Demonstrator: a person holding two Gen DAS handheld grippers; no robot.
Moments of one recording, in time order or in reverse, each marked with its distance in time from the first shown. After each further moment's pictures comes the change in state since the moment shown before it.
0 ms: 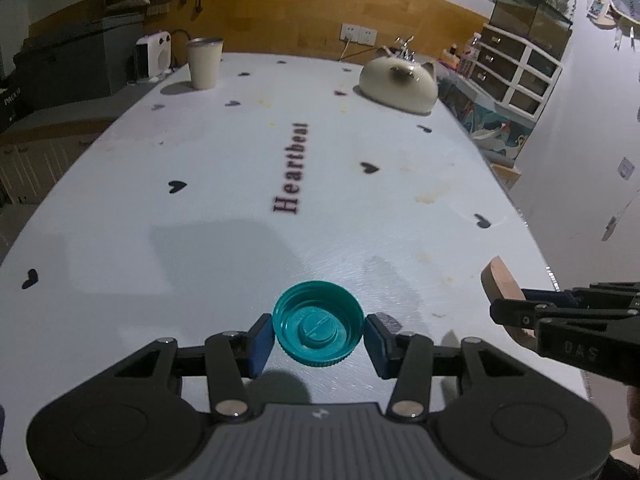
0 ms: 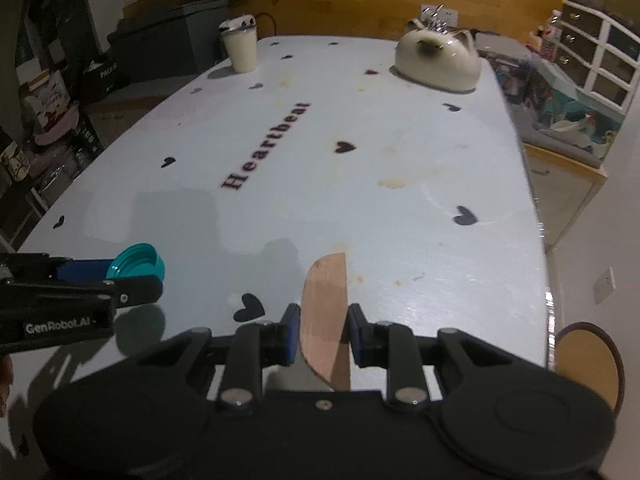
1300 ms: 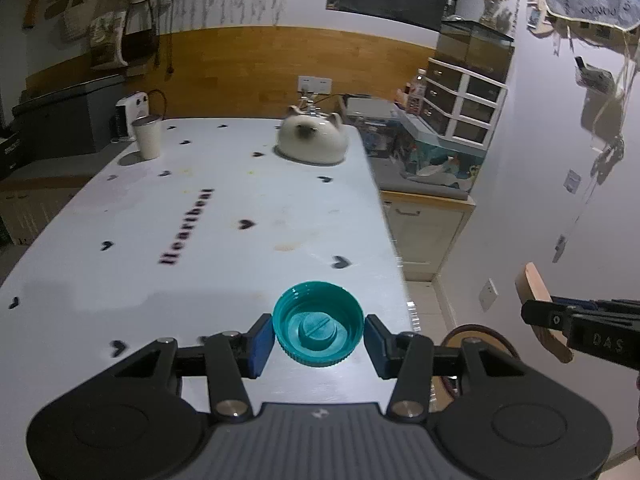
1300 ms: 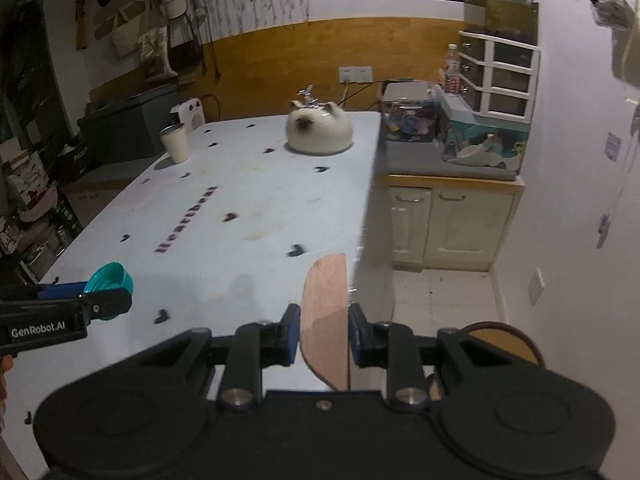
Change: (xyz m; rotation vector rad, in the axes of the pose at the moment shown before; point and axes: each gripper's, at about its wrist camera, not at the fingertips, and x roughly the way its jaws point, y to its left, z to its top) left arm -0.070 -0.205 -0.003 0.040 -0.137 0.013; right arm -0.155 -0.167 -0.049 0.130 -0.195 -0.054
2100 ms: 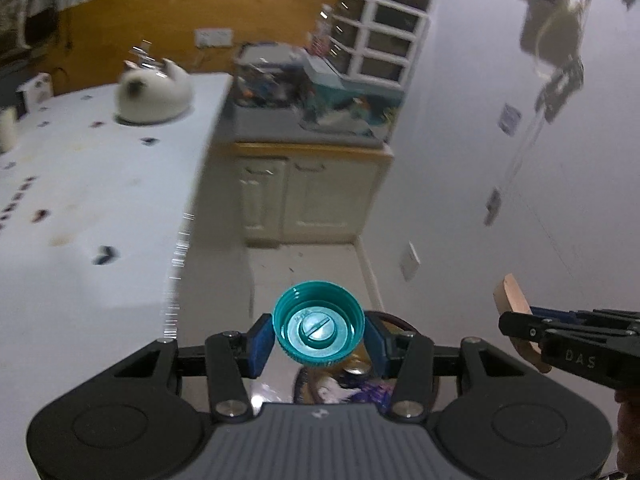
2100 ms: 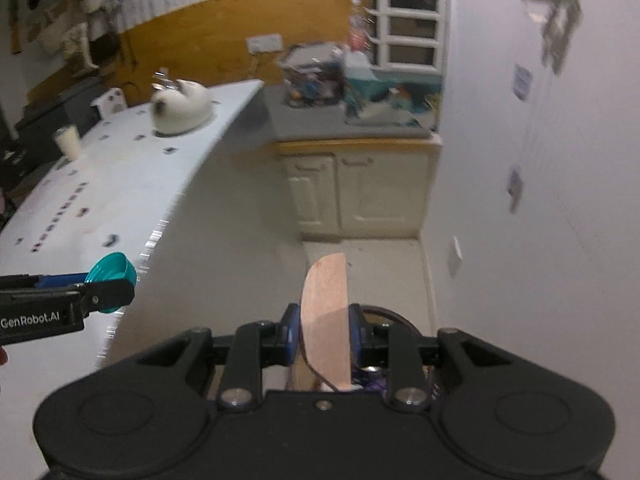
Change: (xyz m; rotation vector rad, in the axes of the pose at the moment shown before) left arm 0.151 -0.216 0.011 0.075 0.153 -0.166; right arm 0.046 -0.242 -0.005 0.085 0.109 -0.124
